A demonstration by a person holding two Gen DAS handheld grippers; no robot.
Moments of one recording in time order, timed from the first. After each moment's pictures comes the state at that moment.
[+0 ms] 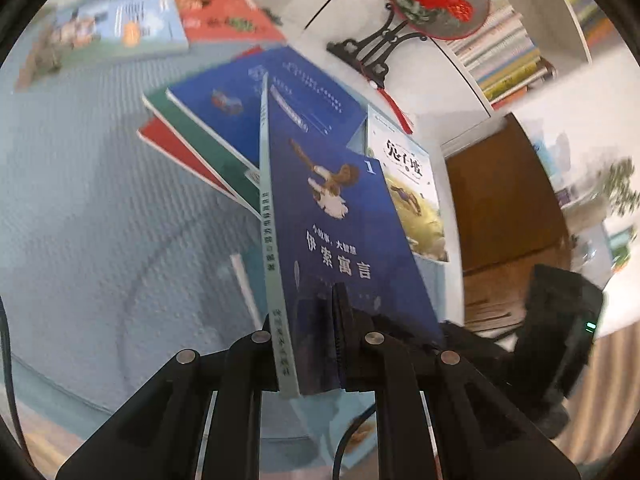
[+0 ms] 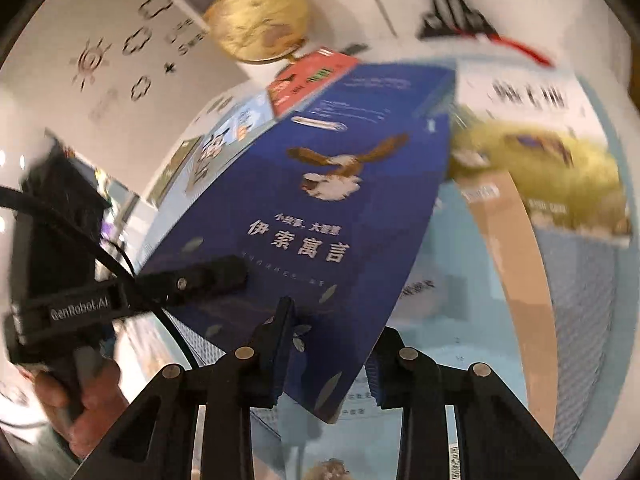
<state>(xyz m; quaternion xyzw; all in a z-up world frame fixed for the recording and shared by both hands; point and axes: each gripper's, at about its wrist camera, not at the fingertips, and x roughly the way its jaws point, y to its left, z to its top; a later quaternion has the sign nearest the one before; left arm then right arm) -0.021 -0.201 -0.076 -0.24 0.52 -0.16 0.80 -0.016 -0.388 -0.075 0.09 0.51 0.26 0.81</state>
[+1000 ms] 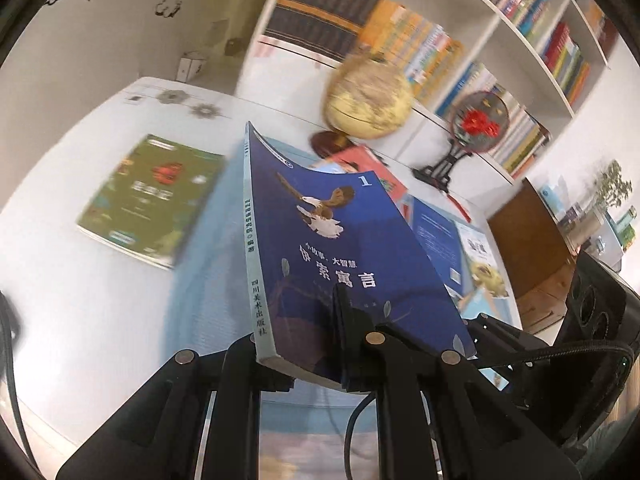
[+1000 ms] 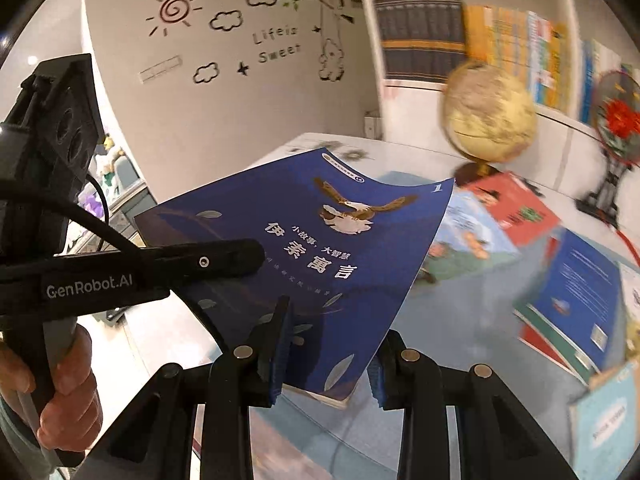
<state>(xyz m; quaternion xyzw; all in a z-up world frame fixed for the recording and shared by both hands) -0.028 0.174 0.029 -0.16 0.43 -0.13 0.88 -0.028 0.017 0.018 -0.01 0.39 0.28 0.88</state>
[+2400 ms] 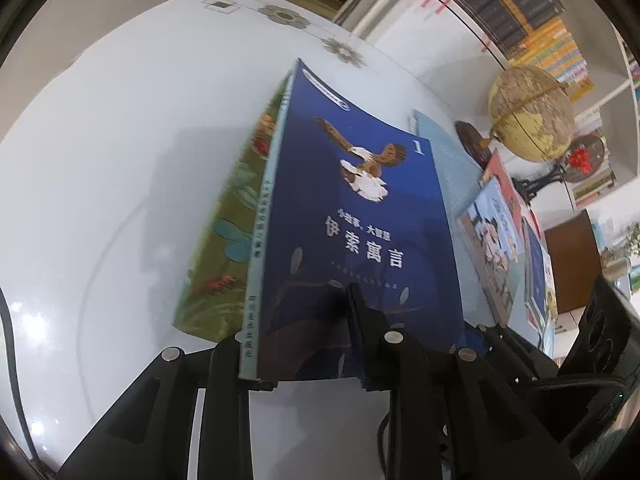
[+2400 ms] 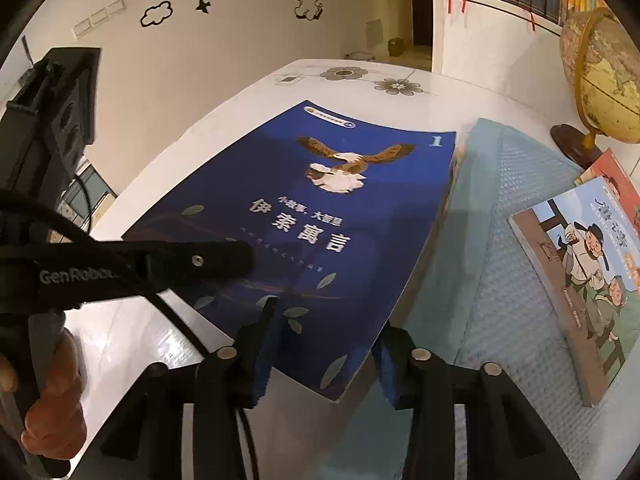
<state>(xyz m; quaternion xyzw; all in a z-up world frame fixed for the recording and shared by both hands) 0.138 0.373 -0.122 -0.21 0.54 -0.12 0.81 0.123 0.218 -0.127 -0.03 0.49 0.20 0.85</state>
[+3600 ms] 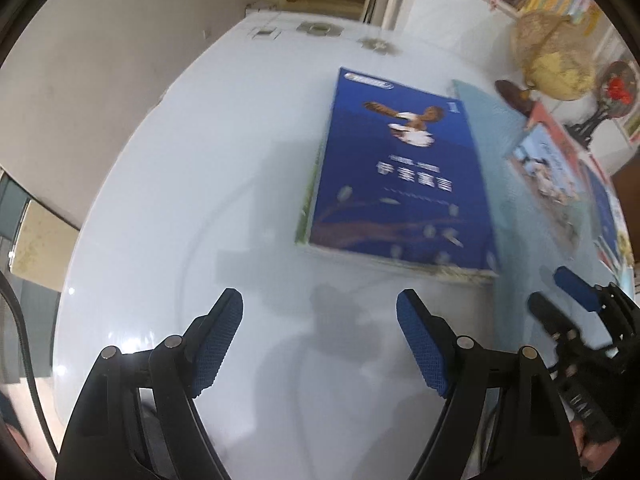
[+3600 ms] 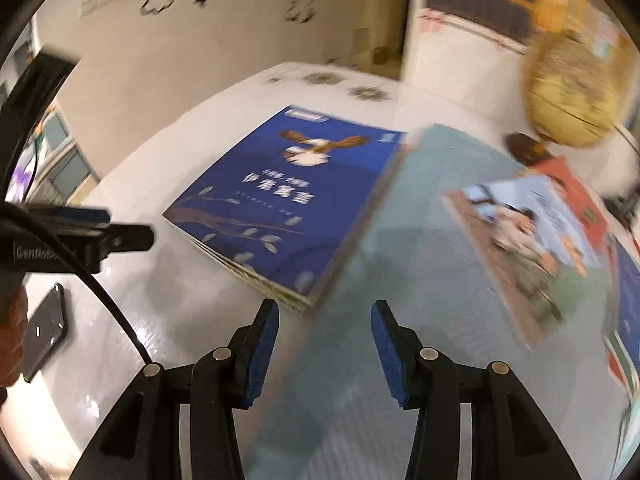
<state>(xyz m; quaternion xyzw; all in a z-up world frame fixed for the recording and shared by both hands) 0.060 0.383 -0.080 -0.05 0.55 -0.02 0.83 0.047 0.175 -0.083 -0.06 0.46 0.13 0.87</state>
